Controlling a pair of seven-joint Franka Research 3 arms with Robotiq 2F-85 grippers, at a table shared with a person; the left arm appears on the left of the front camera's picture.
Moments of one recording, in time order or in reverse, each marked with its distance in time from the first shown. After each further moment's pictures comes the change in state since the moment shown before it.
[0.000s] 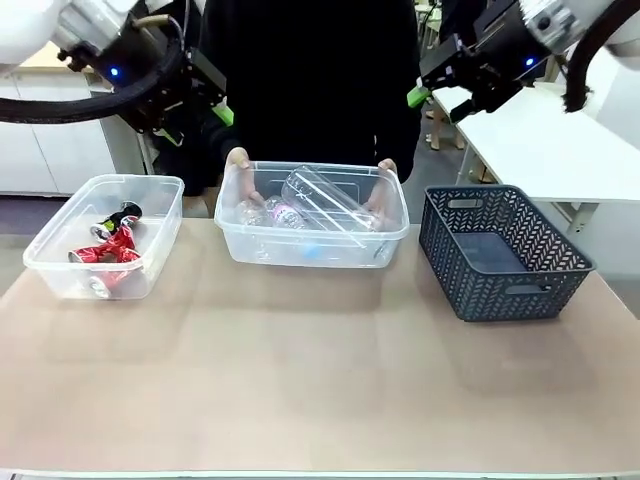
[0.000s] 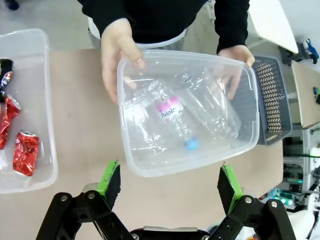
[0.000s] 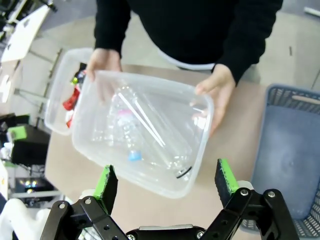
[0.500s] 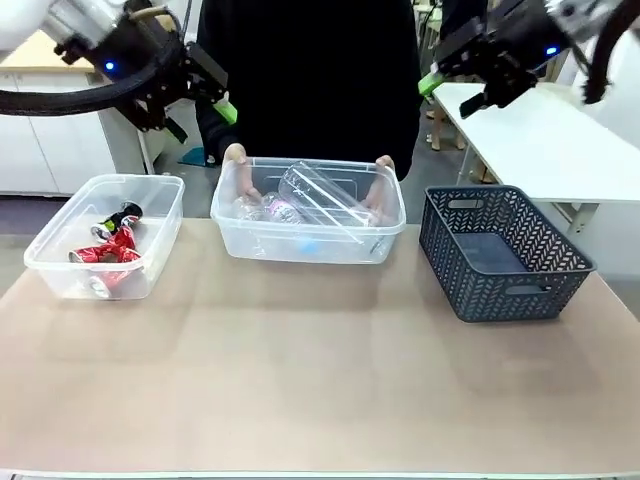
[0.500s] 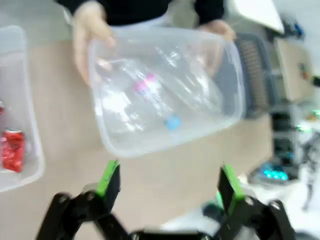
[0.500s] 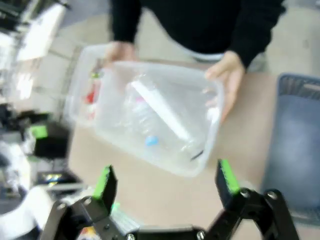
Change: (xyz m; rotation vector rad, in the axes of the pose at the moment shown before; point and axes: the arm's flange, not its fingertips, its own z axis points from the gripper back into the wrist) left arm -0.005 -0.001 0.019 -0.140 0.095 -0.064; right arm -0.013 -0.011 0.059 0.176 0.021 -0.068
